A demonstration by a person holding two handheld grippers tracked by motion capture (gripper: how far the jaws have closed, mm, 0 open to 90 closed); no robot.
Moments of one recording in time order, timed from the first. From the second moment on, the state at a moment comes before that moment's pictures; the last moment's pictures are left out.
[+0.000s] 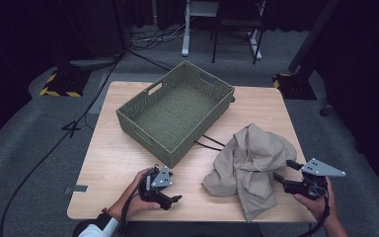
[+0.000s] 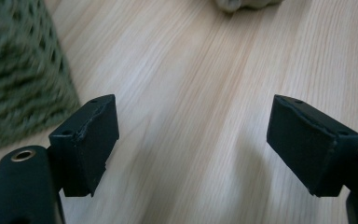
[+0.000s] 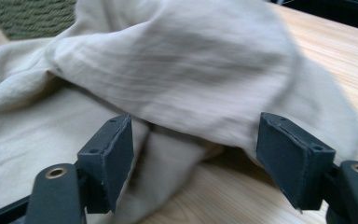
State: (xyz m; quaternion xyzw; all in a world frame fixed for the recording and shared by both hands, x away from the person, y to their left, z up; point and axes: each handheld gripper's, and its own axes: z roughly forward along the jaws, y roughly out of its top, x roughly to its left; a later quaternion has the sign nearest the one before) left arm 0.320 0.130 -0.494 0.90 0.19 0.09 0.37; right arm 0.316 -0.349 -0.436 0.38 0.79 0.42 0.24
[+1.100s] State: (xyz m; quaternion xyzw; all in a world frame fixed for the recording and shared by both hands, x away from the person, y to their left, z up) left arm 0.326 0.174 -0.503 0.89 0.27 0.10 0.36; right arm 0.358 -0.336 -0.502 0.41 0.82 0.36 0.18
